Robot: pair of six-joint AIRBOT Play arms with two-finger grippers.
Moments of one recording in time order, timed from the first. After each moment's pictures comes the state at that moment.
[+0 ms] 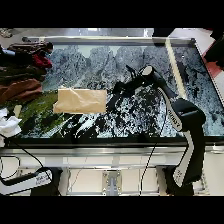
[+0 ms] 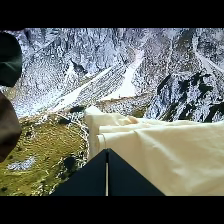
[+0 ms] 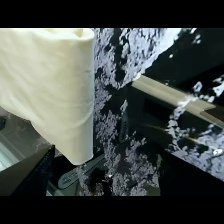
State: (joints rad) left arm 0.18 -1.31 1.71 1.33 -1.25 -1.31; right arm 0.25 -2.05 1.81 -0.75 1.26 1.44
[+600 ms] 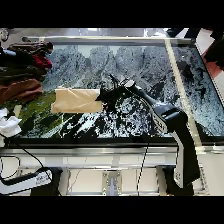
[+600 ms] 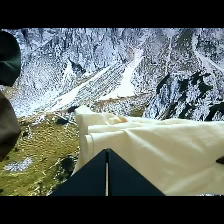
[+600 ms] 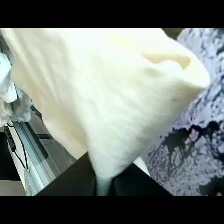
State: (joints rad) left arm 0.18 -1.31 1.71 1.32 -1.25 -1.31; right arm 0.43 -2.16 1.80 -0.40 1.00 1.29
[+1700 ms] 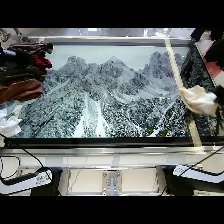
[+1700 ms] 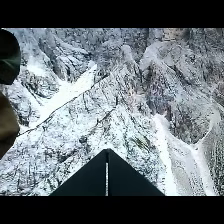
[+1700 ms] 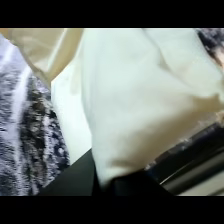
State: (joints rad) left arm 0.18 -1.31 1.71 1.32 -1.25 -1.33; right arm -0.74 -1.30 1.29 -1.47 1.26 1.55
